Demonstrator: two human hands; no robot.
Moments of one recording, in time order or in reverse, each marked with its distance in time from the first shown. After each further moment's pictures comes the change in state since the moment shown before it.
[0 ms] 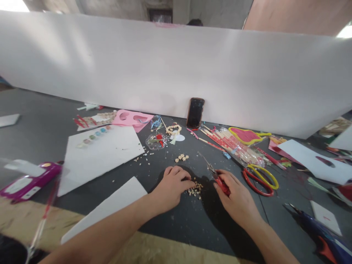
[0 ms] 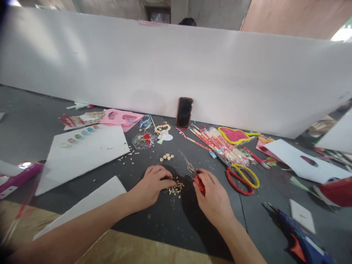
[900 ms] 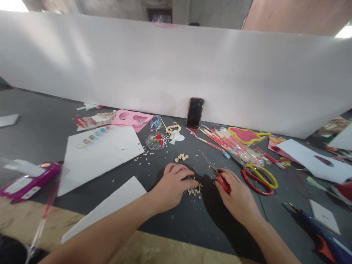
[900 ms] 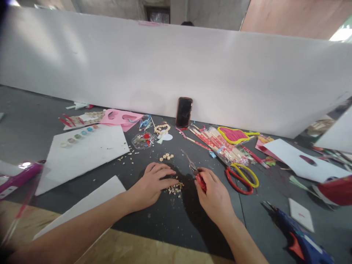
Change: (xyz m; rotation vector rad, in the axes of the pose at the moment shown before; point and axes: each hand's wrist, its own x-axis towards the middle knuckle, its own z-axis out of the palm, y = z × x) left_hand 0.001 0.004 -0.006 0.051 0.047 0.088; right_hand 0.000 0.006 0.000 0.005 0.012 0.014
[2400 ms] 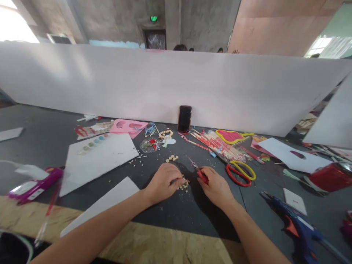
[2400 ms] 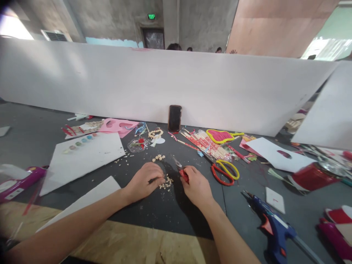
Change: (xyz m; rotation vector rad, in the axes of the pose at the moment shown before) left_hand 0.013 0.018 -0.003 -0.244 0.214 -0.088; right_hand -0.002 -0.002 0.000 0.065 -0.095 -0.007
